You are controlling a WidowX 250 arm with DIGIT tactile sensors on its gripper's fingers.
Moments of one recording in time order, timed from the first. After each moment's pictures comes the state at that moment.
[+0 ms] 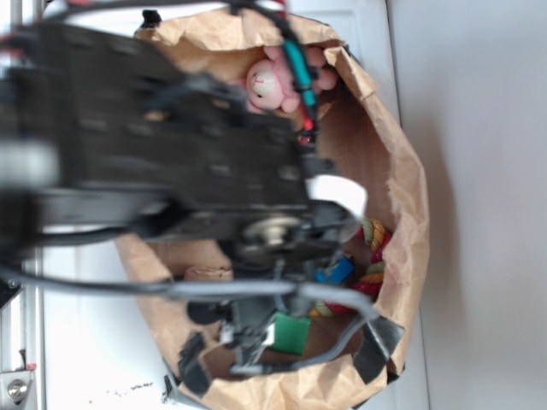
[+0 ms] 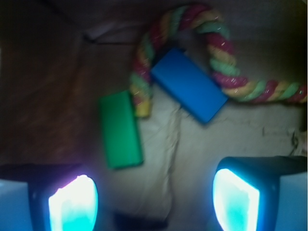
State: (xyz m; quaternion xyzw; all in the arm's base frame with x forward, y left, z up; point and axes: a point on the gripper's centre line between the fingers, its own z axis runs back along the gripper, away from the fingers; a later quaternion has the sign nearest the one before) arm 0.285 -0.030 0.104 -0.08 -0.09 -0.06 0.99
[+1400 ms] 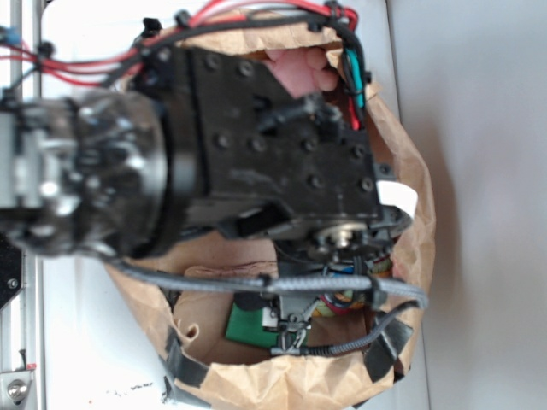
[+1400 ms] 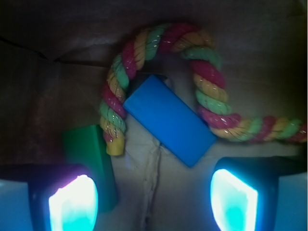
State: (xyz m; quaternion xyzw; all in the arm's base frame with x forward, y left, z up) arm 0.305 -0.026 0.098 -0.06 -0.10 -0.06 0.99
